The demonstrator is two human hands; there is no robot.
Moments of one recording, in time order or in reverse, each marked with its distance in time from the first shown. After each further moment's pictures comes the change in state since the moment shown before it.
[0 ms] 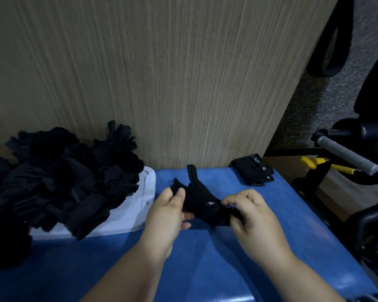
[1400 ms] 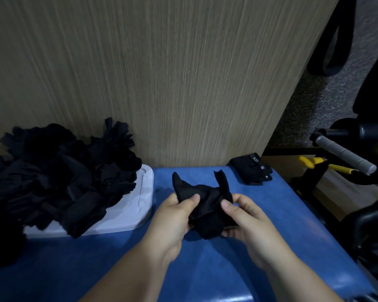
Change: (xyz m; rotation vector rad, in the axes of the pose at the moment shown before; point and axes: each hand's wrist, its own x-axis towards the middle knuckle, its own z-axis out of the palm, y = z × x) left_hand -0.006 0.000 0.012 -0.276 -0.169 -0.129; right_hand 0.003 -0.019 -0.006 0.956 -0.195 0.613
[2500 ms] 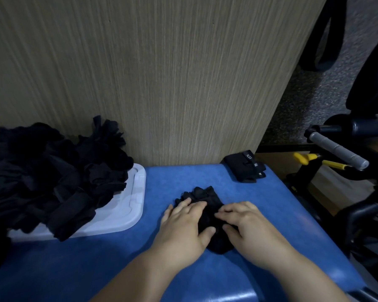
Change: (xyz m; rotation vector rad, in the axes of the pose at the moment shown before) left_hand 0.014 -0.034 0.002 1.518 -0.102 0.338; right_hand 0.011 0.016 -0.040 -1.286 -0.117 -0.344
